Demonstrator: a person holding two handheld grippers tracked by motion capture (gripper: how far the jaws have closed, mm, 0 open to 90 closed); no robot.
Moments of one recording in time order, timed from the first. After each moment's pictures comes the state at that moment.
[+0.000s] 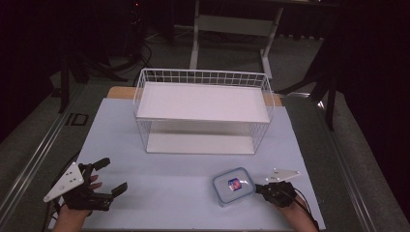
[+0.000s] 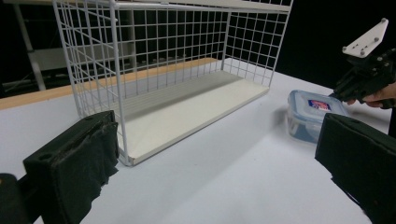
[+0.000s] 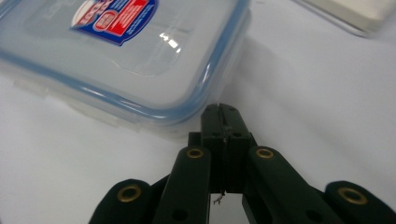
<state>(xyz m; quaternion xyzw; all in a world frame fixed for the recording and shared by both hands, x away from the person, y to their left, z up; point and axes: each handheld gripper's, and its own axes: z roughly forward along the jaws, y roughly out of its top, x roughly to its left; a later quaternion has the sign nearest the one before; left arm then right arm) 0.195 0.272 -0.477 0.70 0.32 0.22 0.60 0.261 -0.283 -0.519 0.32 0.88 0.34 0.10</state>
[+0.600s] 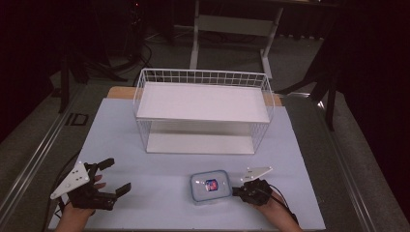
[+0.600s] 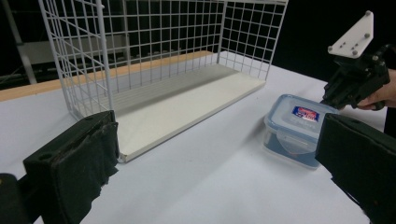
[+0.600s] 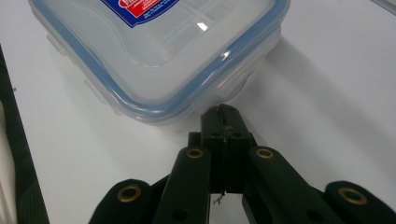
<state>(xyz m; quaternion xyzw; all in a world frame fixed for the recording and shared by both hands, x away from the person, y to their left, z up) 0.201 0.264 -0.480 0.72 0.32 0.20 0.59 0.267 -0.217 -0.522 0.27 0.90 0.34 0.04</state>
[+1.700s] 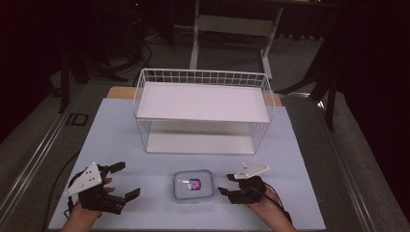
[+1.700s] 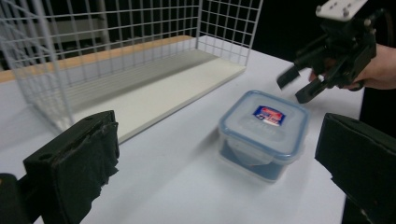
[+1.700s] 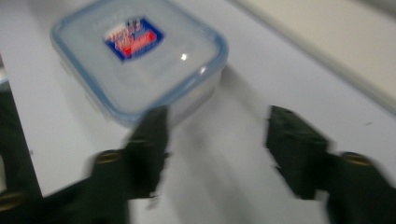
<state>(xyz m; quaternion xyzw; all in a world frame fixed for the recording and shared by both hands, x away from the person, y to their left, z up) 0.202 0.241 -0.480 0.74 0.30 0.16 0.58 0.260 -0.193 -0.495 0.28 0.87 0.39 0.09</state>
